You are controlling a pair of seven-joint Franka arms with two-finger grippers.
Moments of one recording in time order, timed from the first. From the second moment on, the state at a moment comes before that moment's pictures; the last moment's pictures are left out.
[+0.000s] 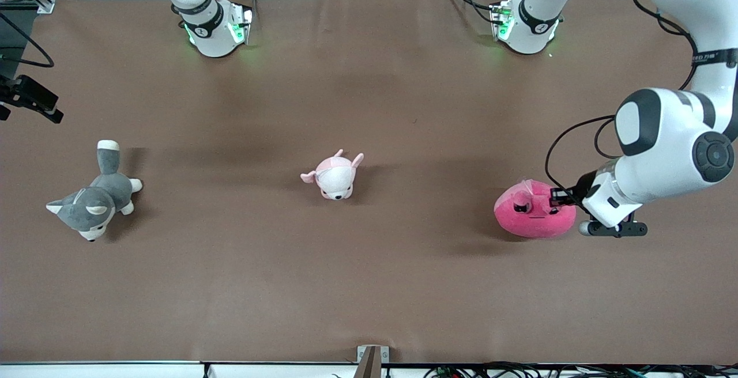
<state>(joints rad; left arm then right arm) -0.01 0.35 -0.15 -1.61 -0.16 1.91 -0.08 -0.11 -0.09 0.01 -1.66 -0.01 1.66 -0.03</state>
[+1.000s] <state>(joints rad) -0.12 0.35 -0.63 -1.43 -0.20 2.08 -0.76 0.02 -0.06 0.03 -1.67 0.45 1.59 0.09</state>
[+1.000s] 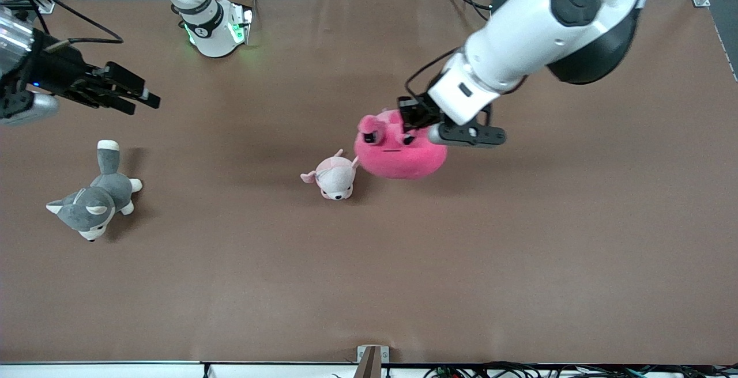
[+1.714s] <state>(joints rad) -0.43 0.55 -0.63 -1.35 -0.20 2.51 -1.11 0.12 0.04 0.03 -1.64 0.55 1.62 0.11</state>
